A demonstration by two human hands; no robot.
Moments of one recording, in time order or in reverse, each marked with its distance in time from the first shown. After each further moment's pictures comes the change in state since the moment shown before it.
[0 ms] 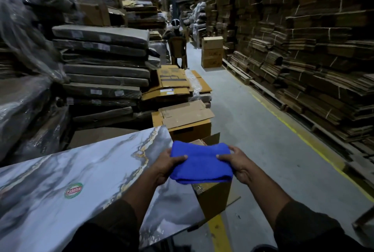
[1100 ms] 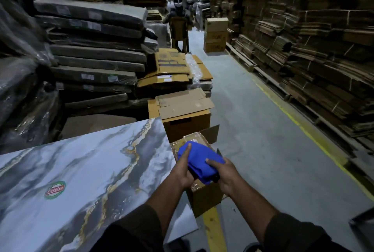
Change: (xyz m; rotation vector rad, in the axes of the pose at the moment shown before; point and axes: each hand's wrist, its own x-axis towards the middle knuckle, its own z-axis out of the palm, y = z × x) left_hand 0.075 -0.043 0.076 -0.634 0.108 -0.342; right_hand 0.082 0.052 0.011 0.149 0.076 0.054
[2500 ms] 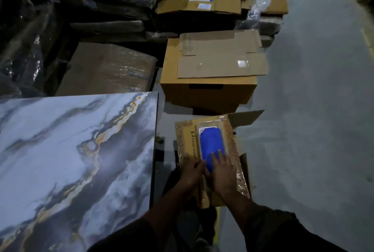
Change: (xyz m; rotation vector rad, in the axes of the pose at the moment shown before) left_hand 0.325 0.011 -0.019 0.587 0.393 0.013; right_hand 0.385 0.061 -0.002 -1.765 -0.370 -0.185
